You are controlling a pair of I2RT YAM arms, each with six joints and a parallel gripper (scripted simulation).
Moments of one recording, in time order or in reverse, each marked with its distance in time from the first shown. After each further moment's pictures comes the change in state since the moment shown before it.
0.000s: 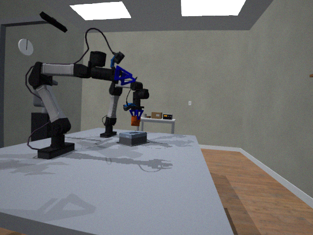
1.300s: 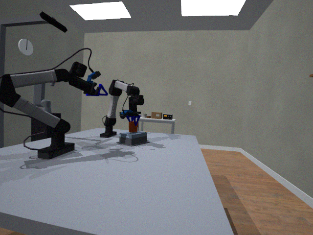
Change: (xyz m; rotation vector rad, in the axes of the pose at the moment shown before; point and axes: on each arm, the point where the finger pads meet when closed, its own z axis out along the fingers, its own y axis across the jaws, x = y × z) left arm -0.025 -0.001 0.041 0.036 0.123 -0.037; right arm 0.085 0.207 -0.210 -0.865 0.181 -0.156
